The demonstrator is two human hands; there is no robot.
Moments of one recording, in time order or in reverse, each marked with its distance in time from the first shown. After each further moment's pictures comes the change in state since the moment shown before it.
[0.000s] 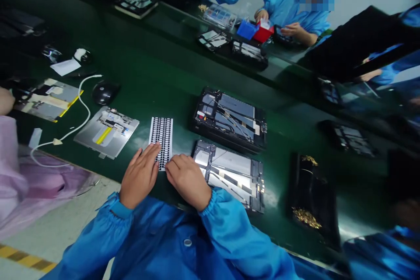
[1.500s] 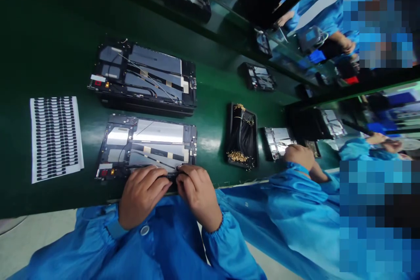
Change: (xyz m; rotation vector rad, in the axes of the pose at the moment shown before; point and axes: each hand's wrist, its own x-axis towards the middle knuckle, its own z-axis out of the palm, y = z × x) left_hand 0.017 0.165 0.061 -0.394 -0.009 0.459; right_hand -0.199 0.046 -0.054 0.023 0.154 0.489
